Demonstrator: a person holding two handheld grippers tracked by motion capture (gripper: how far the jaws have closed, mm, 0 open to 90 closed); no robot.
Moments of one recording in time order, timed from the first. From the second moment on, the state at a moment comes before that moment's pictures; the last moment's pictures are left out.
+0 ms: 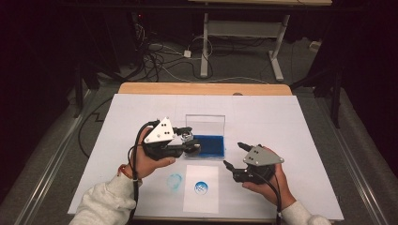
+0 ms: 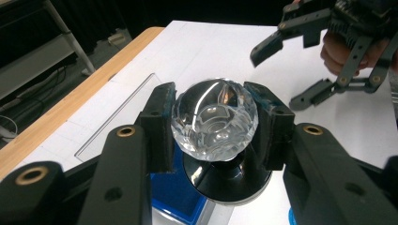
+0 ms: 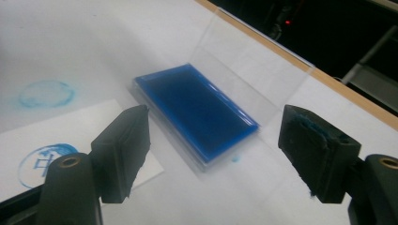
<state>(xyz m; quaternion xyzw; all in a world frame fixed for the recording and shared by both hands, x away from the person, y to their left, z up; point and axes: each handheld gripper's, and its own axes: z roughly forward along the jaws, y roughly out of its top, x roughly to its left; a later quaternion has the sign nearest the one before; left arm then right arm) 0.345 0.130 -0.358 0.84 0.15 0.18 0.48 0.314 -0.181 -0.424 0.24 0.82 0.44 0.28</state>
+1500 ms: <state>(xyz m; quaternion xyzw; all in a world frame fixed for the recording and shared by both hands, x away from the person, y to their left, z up) 0.376 0.160 -0.372 0.85 0.21 0.23 0.43 0.281 -0.249 -0.436 0.30 0.78 0.42 0.35</state>
